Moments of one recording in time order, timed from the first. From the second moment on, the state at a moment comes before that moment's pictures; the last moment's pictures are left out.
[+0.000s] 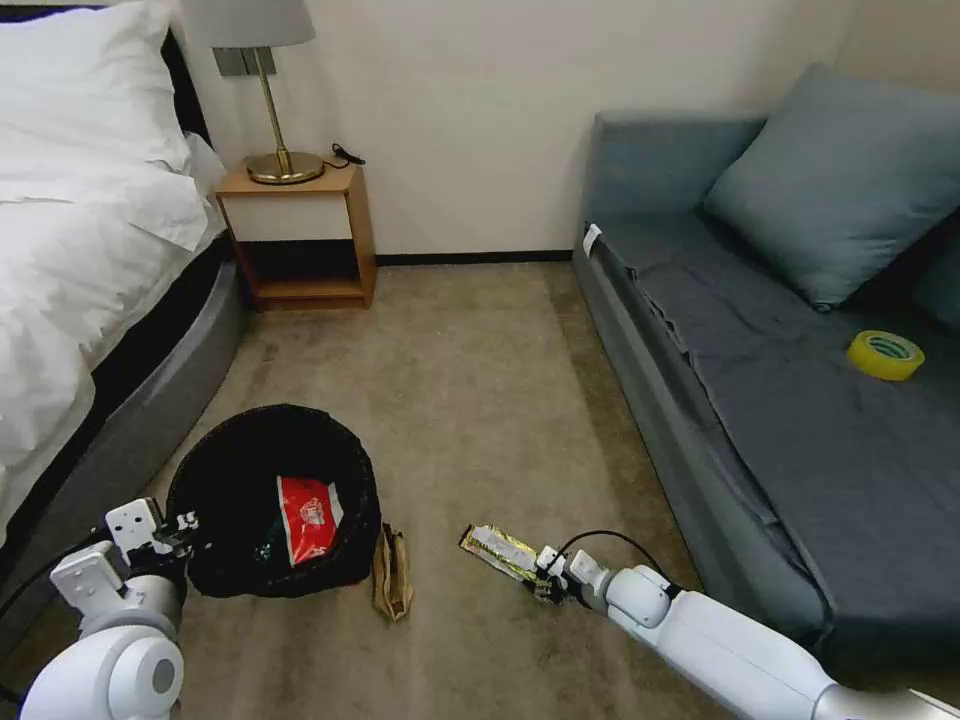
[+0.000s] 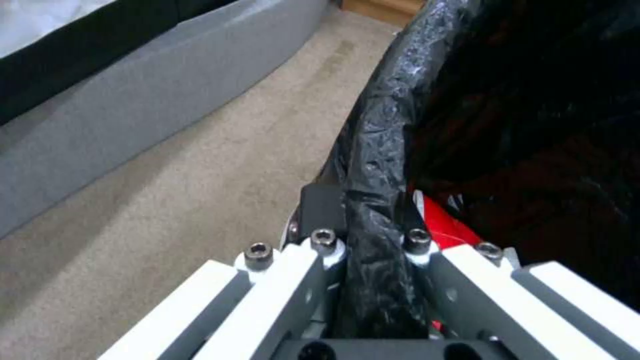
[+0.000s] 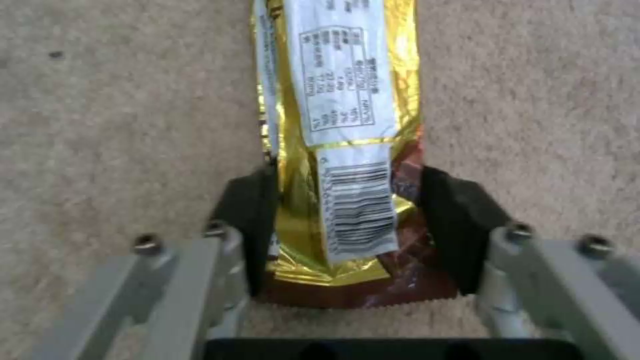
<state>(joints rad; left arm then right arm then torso) 1.53 -1.49 -0.90 -2.24 -0.47 0.64 -0.28 -0.71 1.03 -0.57 1.09 0.32 -0.21 -0.17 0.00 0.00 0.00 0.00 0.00</state>
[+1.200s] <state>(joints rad) 1.52 -1.49 -0.87 -2.24 -0.46 0.64 -0.27 -0.44 0.98 -0.55 2.03 0.91 -0.37 0.23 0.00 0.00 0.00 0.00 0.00</state>
